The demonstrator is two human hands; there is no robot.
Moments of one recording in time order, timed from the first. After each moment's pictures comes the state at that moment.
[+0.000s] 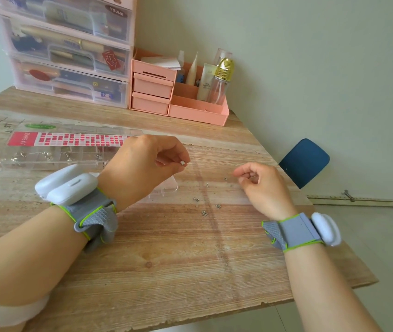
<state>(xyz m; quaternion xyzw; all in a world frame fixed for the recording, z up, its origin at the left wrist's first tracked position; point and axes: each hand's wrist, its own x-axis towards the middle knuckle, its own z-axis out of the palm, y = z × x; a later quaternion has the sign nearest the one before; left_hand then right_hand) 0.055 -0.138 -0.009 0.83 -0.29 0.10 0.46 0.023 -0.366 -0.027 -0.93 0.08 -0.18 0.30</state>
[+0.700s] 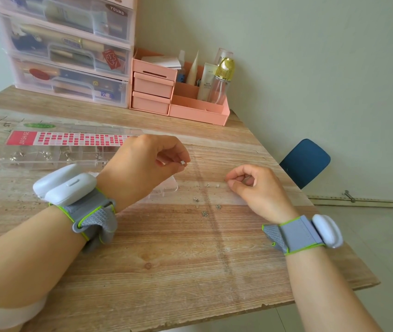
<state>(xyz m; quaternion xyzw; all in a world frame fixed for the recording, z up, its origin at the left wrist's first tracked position) 0.056 -0.139 -0.009 0.84 -0.29 0.10 0.45 0.021 -0.363 -0.026 -0.94 0.03 -0.15 0.30</state>
